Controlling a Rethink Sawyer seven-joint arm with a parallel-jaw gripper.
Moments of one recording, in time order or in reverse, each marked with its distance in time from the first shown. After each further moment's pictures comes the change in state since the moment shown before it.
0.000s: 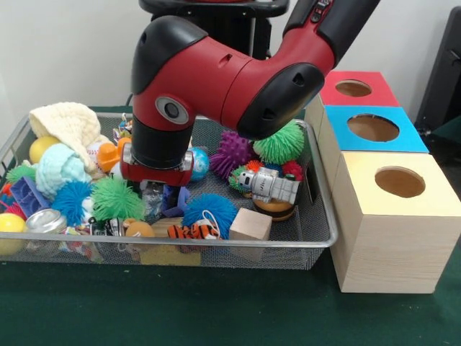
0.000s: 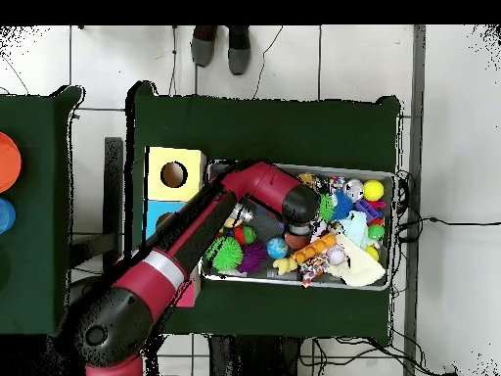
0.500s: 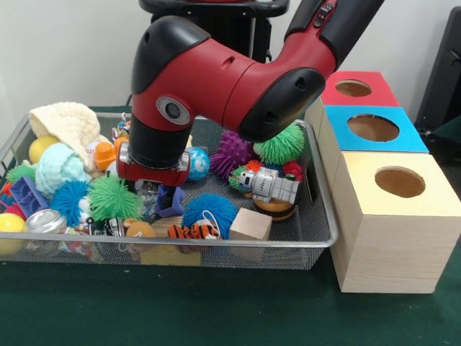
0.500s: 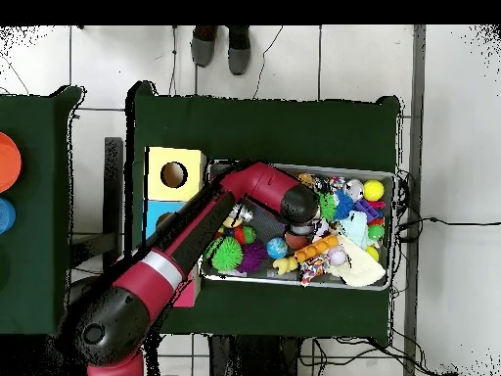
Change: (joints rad) arm 0.003 0.021 -0.028 0.000 -0.003 0.017 0.000
